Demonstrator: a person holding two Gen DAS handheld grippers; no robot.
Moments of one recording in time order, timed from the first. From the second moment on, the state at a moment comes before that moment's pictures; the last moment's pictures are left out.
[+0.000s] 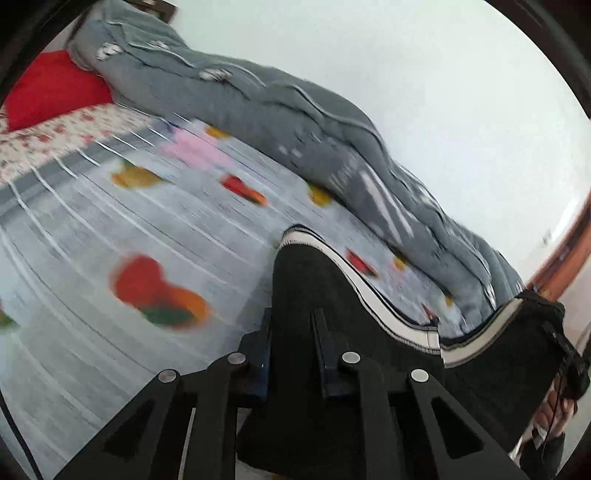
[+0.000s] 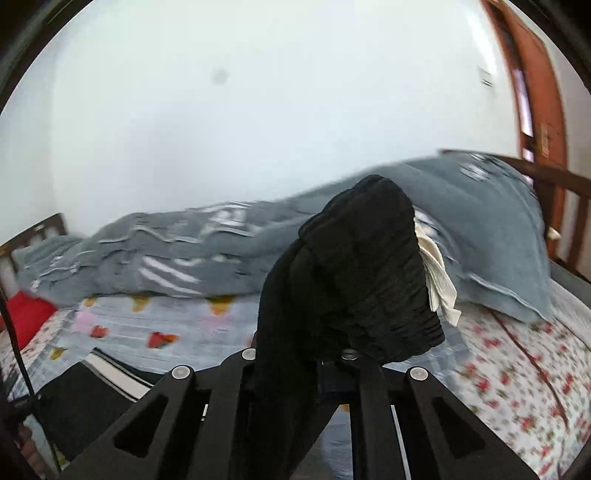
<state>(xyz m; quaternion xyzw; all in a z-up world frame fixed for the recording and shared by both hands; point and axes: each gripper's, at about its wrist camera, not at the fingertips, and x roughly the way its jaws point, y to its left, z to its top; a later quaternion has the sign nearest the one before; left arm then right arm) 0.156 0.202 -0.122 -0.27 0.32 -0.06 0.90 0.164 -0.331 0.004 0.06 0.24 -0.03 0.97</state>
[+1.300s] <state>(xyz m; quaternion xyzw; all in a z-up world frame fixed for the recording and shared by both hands) 0.128 0.247 -0.169 -0.30 0.37 -0.08 0.88 0.106 -0.302 -0.140 0.03 0.40 -0.03 0.92</state>
